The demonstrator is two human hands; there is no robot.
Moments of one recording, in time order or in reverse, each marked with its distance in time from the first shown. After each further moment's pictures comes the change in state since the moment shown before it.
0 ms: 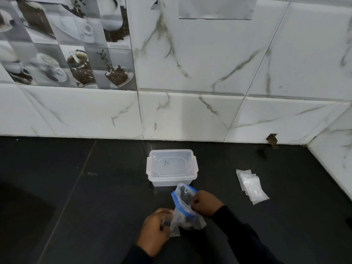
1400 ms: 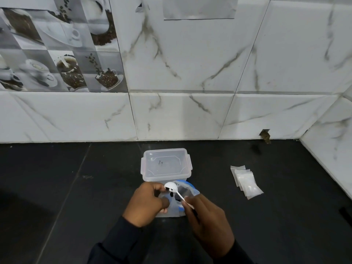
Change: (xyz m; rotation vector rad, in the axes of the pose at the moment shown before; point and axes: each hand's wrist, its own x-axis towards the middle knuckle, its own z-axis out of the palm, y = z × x) left_hand 0.006 0.119 -0.069 -0.120 -0.055 -0.174; right_hand -0.112 -0.018 0.017 0.038 0.945 -0.668
